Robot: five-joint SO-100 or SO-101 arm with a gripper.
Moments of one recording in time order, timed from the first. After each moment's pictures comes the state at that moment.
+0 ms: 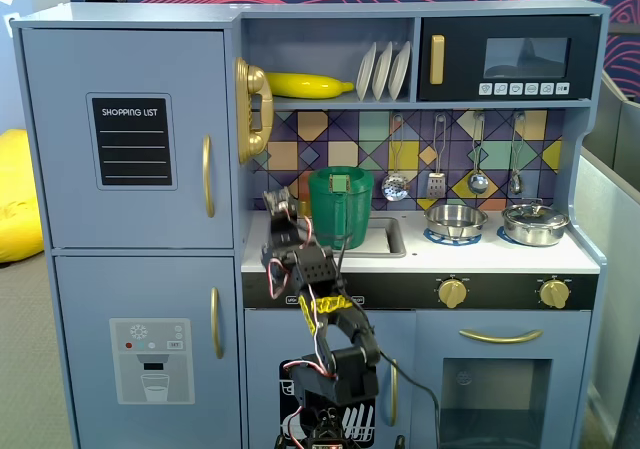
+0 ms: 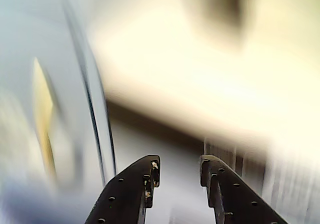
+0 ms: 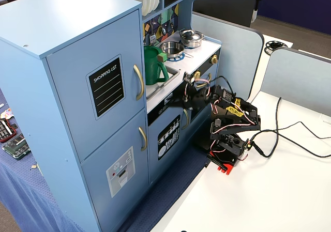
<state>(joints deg) -23.9 154.0 127.5 43.2 -99.4</state>
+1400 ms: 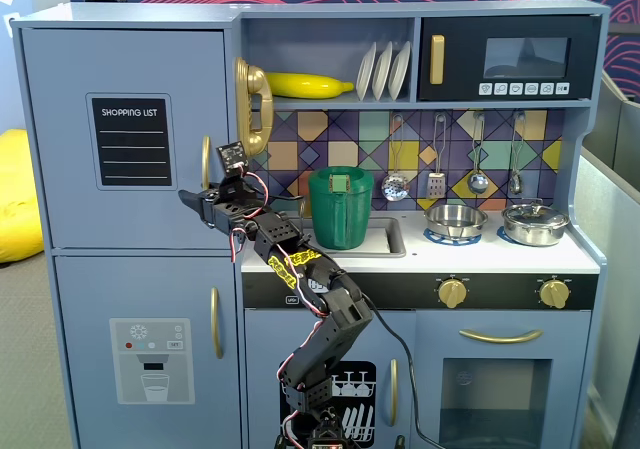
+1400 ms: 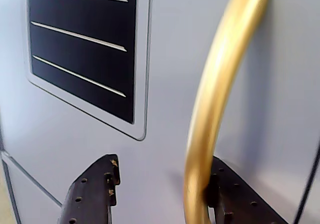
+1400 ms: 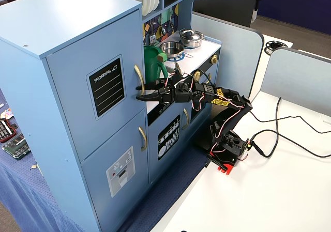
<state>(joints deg) -44.0 125.2 104.1 14.2 -98.7</state>
